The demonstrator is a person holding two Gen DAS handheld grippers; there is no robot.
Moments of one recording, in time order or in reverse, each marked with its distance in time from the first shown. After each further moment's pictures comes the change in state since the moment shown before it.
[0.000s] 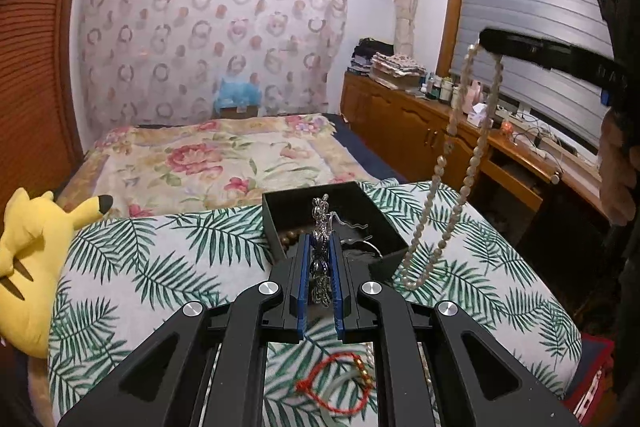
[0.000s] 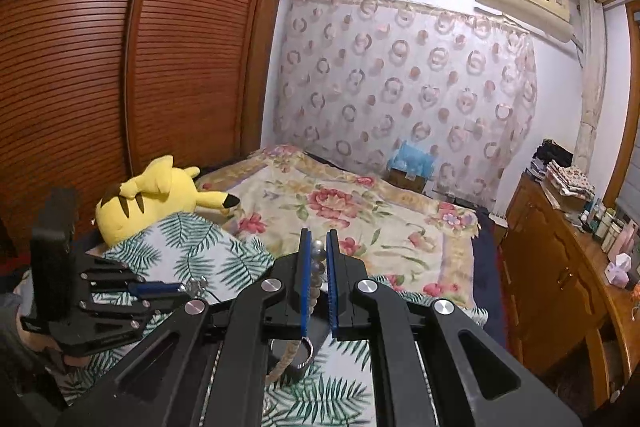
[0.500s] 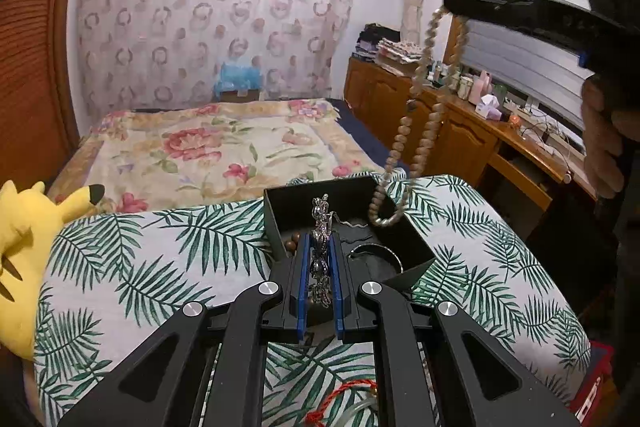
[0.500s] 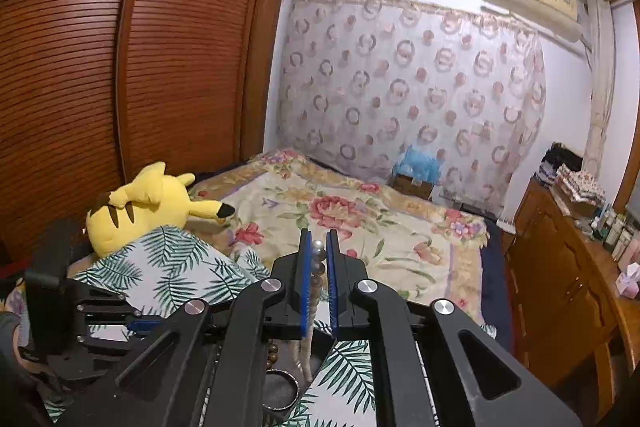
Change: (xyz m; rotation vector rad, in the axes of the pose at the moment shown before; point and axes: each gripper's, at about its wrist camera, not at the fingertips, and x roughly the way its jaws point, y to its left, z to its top) left arm 0.042 0.008 0.007 -0.020 0.061 -0.004; right arm 0.074 -0.021 0.011 0.005 0.020 0.022
